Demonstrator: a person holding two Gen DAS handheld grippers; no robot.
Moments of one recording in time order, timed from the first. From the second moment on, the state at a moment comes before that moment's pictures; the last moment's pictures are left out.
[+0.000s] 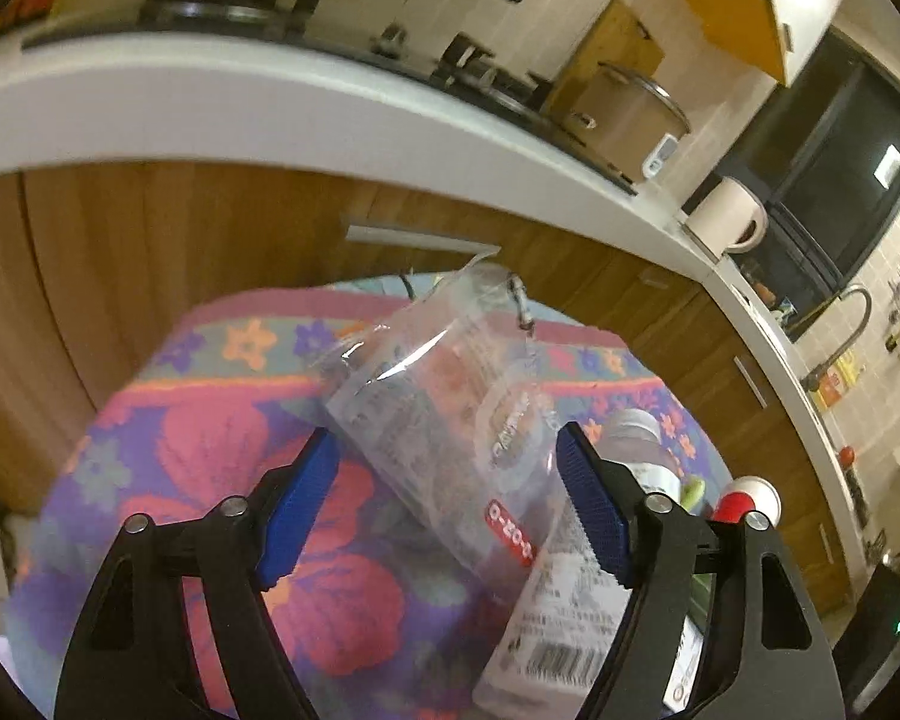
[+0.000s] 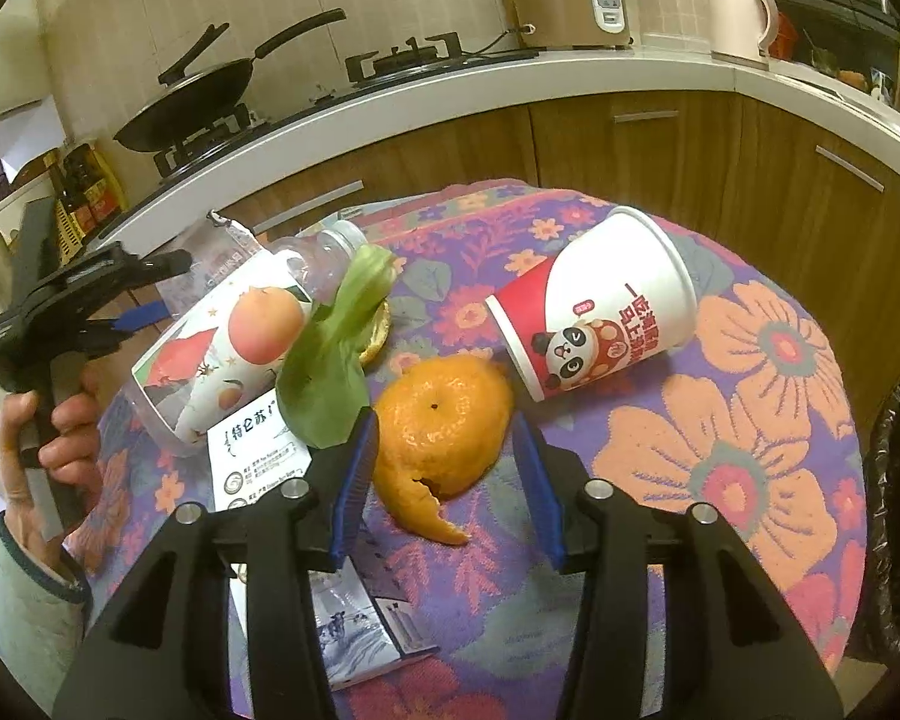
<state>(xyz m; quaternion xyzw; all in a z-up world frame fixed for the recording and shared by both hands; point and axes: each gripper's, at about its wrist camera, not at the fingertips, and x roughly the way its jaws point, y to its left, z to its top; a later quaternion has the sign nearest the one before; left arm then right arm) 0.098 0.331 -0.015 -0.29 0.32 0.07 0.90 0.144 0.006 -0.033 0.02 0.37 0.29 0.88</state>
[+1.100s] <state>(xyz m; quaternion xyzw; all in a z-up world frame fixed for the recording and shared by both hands) 0.074 0.283 0.012 -0.24 0.24 0.00 0.94 0.135 0.020 -0.029 0.01 0.37 0.29 0.88</state>
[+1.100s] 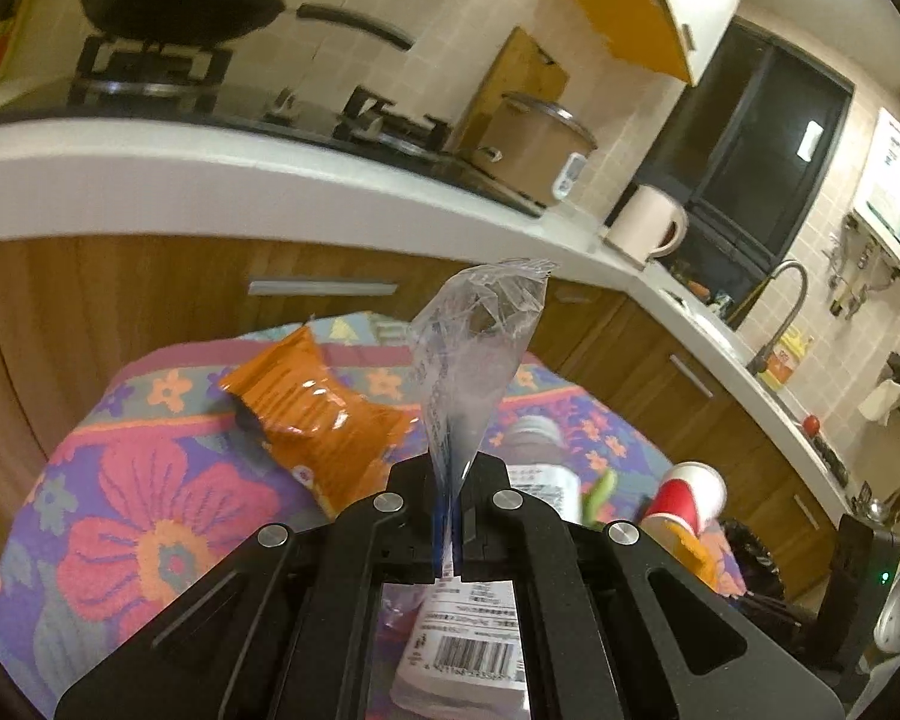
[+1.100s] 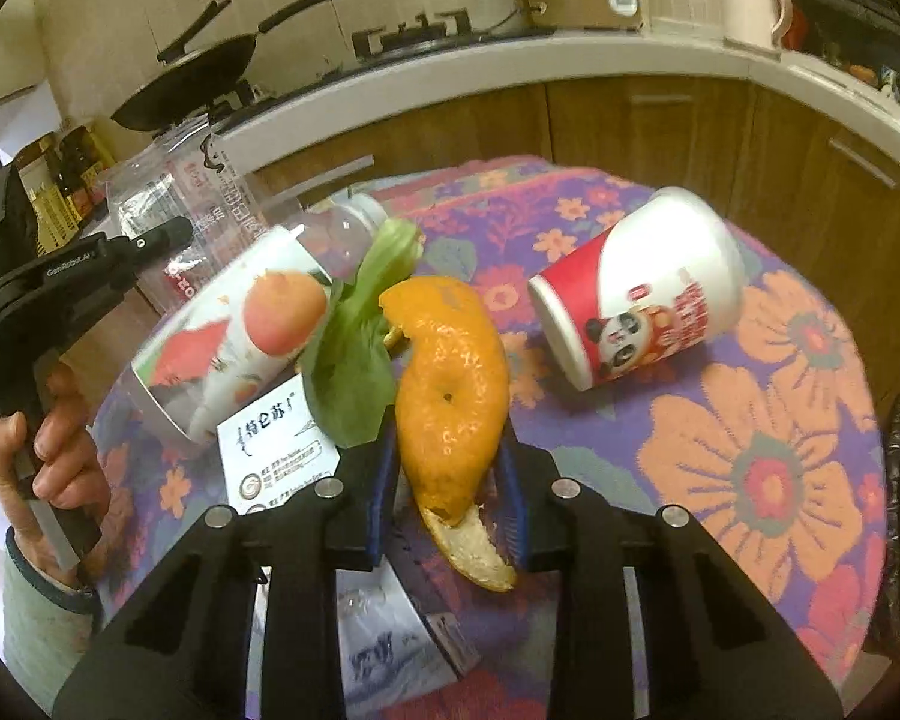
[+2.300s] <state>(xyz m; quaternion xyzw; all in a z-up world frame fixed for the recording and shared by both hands) 0.062 0.001 0.078 -0.09 0.17 -0.13 0.97 0.085 -0.234 0.021 0.10 0.23 0.11 0.96</state>
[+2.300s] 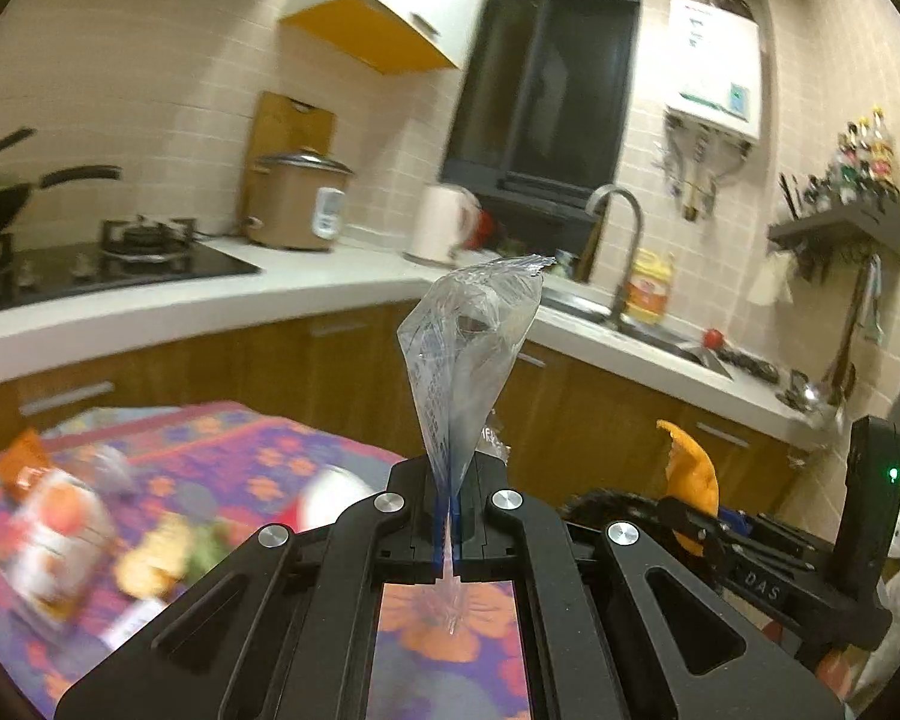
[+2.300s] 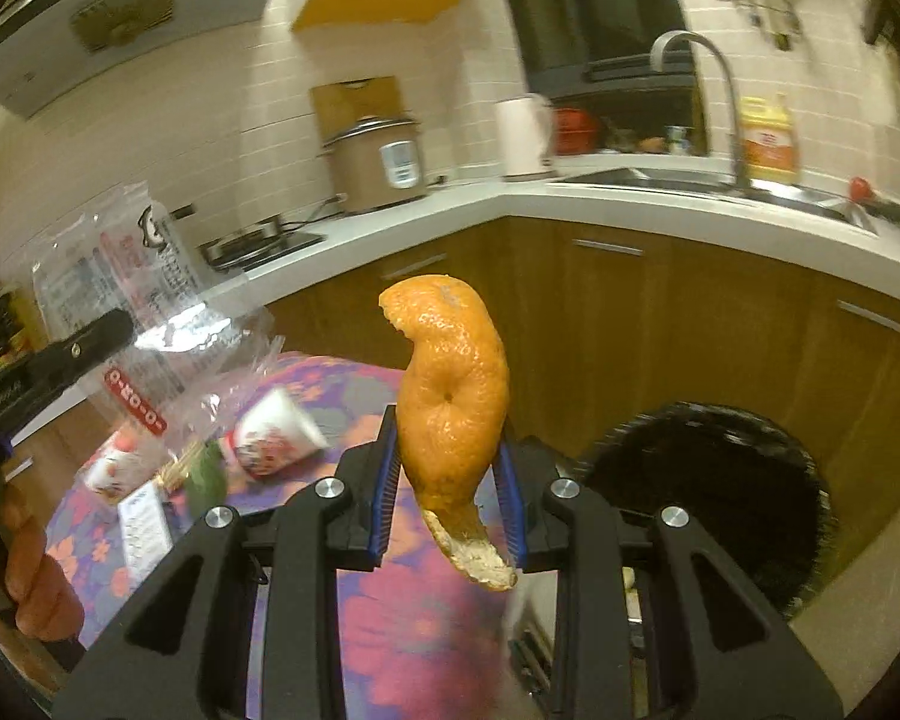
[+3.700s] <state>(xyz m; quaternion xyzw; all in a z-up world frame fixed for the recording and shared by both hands) 0.123 -0.163 -0.002 -0.06 0.32 -0.27 0.91 0.110 -0.363 -0.057 0.18 0.32 0.00 0.93</state>
